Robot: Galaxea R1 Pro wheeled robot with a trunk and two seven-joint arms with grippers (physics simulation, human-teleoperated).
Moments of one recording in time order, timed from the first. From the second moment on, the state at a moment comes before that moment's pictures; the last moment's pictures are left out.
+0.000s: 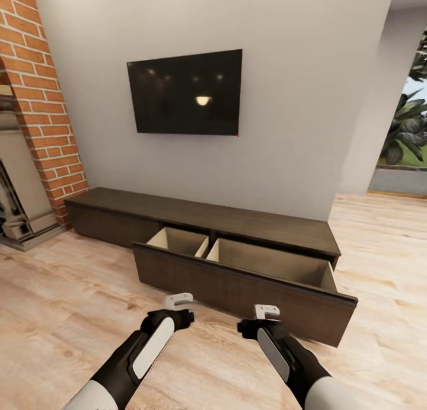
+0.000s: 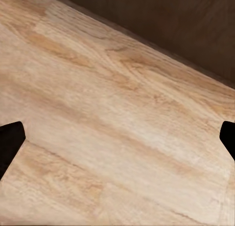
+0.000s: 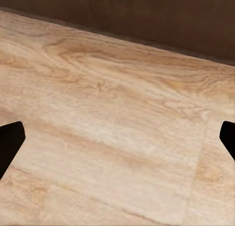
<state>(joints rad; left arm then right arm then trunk) -0.51 -0.03 -0.46 -1.00 0.76 0.59 0.57 -0.54 0.05 0.38 -0.74 -0.52 0.50 -0.31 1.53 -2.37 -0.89</state>
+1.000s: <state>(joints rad) -0.51 -0.01 -0.38 -0.99 0.76 0.59 0.58 -0.54 0.05 0.39 -0.74 -0.51 0.50 -0.31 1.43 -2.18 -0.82</state>
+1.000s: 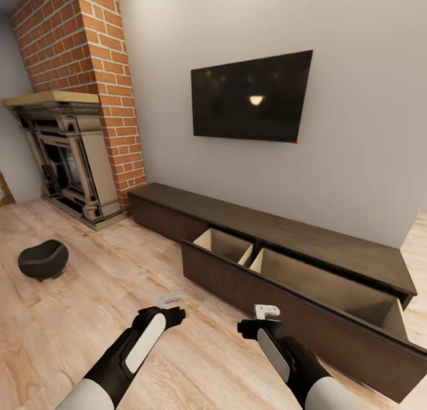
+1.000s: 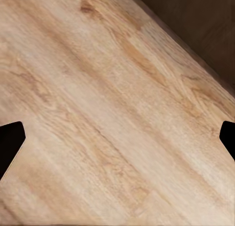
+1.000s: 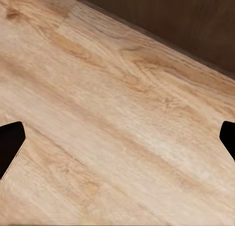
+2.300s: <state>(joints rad) -0.52 0.03 -0.38 -0.92 0.77 0.59 0.56 -0.54 0.04 0.38 -0.74 -0.53 0.42 -0.31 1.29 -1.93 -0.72</state>
